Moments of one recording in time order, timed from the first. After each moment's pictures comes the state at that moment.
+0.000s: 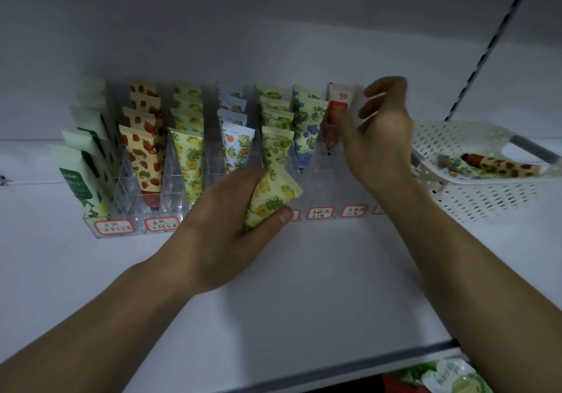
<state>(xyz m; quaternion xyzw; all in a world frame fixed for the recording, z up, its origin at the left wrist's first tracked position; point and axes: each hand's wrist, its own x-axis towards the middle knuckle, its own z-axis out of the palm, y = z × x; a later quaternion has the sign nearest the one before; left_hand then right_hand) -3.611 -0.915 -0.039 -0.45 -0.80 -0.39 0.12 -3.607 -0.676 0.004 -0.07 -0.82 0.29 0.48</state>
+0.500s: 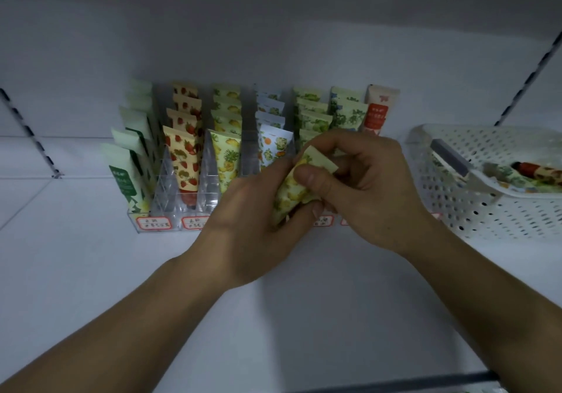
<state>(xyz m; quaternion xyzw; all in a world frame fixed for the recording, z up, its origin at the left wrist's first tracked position) -3.608 -0.918 -0.028 -0.40 -0.77 -0.47 0.13 -3.569 -0.749 0.003 0.21 -0.78 0.54 0.22</state>
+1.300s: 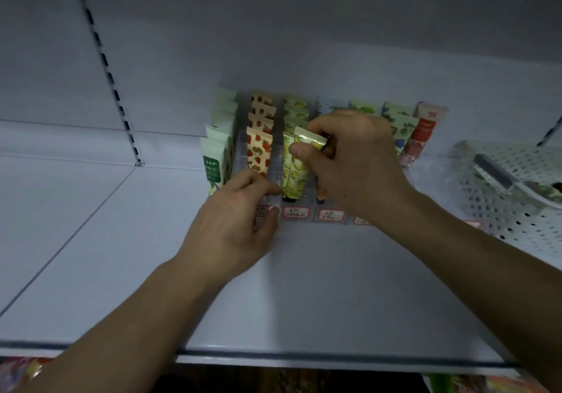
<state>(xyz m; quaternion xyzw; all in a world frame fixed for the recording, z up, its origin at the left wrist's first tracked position) -3.615 -1.010 -0.051 -0.31 -0.88 -0.29 0.22 -3.605 -0.825 0.025 0.17 -0.87 0.17 0.42</state>
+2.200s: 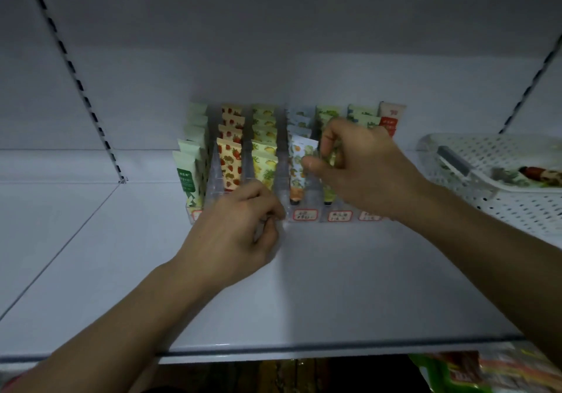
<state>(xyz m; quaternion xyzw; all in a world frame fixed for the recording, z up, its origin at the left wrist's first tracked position) -3.597 -0.987 -0.031 -0.41 -0.85 -0.26 0.20 -3.576 -0.771 0.035 0.08 -0.94 0.20 0.26</state>
